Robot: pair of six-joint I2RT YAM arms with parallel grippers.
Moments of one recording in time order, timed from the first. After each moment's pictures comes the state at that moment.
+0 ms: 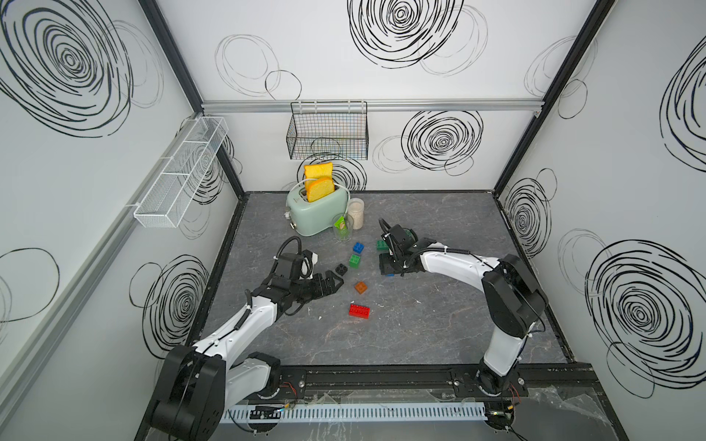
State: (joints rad) left arm -0.25 1.14 0.53 -0.23 0.51 -0.60; right arm 0.70 1.81 1.22 -0.51 0.10 0.55
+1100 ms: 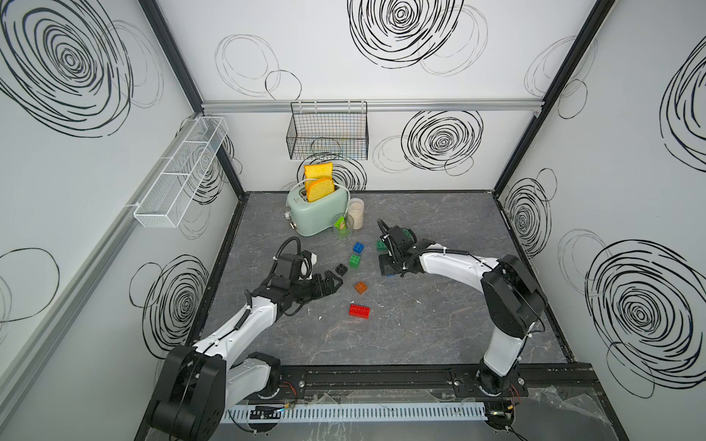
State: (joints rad) left arm -0.24 1.14 0.52 -0.23 0.51 -0.61; right arm 0.70 1.81 1.20 -0.49 0.14 0.50
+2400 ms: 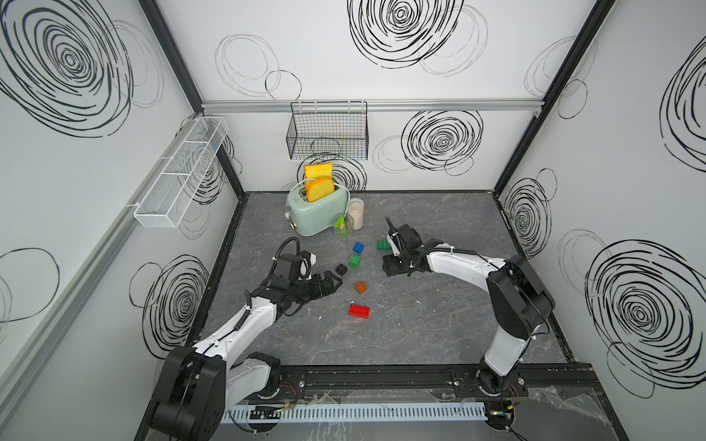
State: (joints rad) left arm -0.23 1.14 0.52 -0.23 0.51 -0.61; right arm 0.64 1.78 1.16 -0.47 0.03 0.37
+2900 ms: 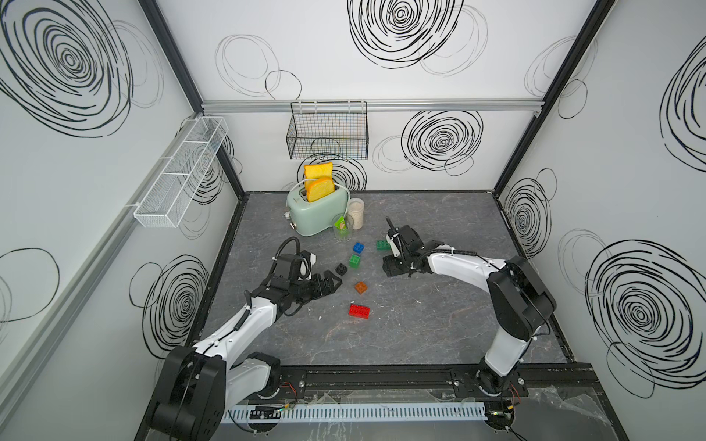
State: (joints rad) left arm -0.23 1.14 0.52 -0.23 0.51 -0.61; right arm 0.64 1.78 1.12 -0.43 0.02 0.32
